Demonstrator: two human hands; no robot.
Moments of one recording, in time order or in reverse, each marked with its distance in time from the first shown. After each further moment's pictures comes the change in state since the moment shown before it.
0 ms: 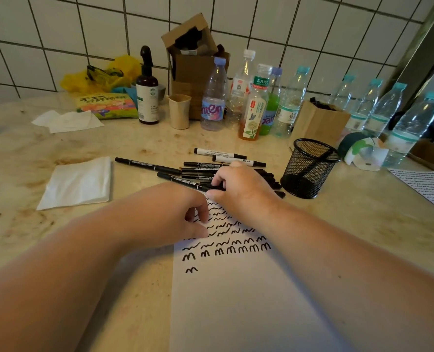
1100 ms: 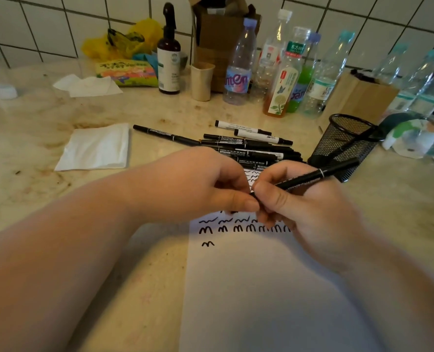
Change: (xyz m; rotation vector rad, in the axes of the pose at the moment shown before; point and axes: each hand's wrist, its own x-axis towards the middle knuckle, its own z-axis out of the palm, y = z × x) left_hand -0.011 0.022 -0.012 -0.306 0.018 0.070; right_hand -0.087 0.015 -0.018 1.094 -0.059 -0.101
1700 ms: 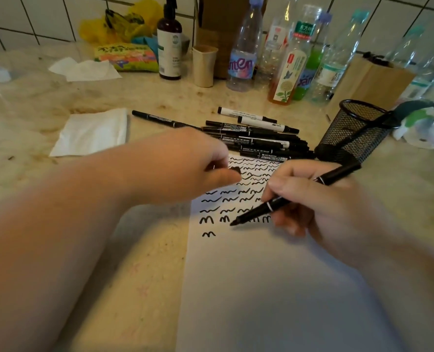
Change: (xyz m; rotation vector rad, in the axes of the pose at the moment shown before) left_hand 0.001 -0.015 0.000 0.325 0.040 -0.074; right_hand -0.001 0.005 -0.011 -0.030 -0.092 0.081
